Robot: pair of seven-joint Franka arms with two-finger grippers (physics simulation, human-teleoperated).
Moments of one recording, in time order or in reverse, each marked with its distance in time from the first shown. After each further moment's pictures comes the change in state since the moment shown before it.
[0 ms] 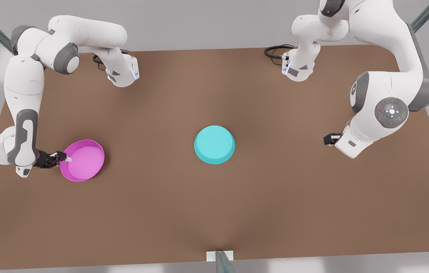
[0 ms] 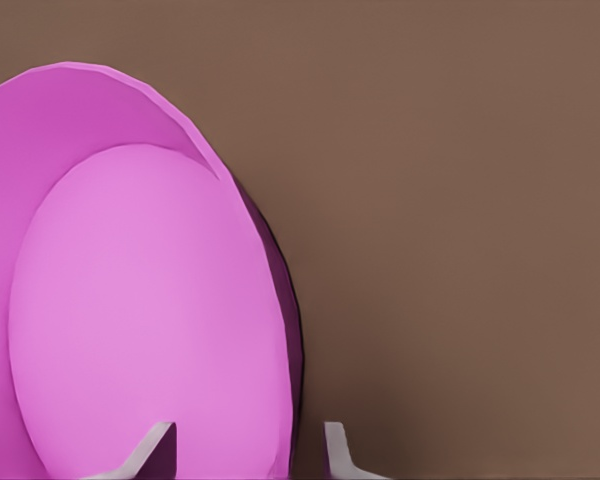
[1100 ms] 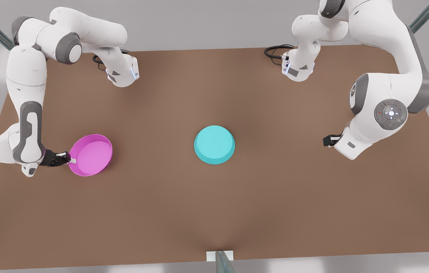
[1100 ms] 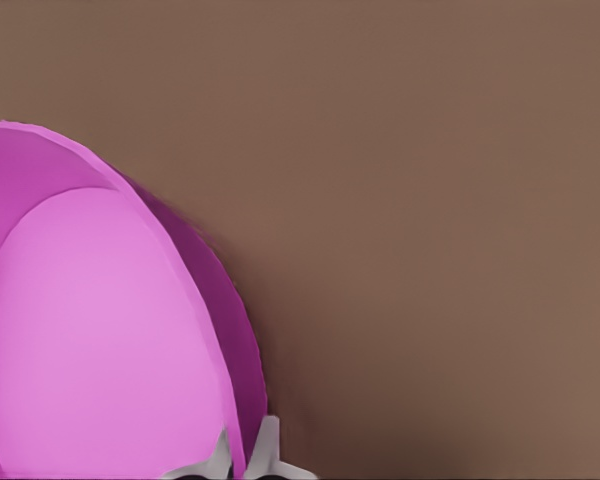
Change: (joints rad) left arm -0.001 0.018 0.000 0.020 0.000 0.002 0.005; right arm 0.069 -0.120 0.025 -0.102 0.001 0.010 0.110
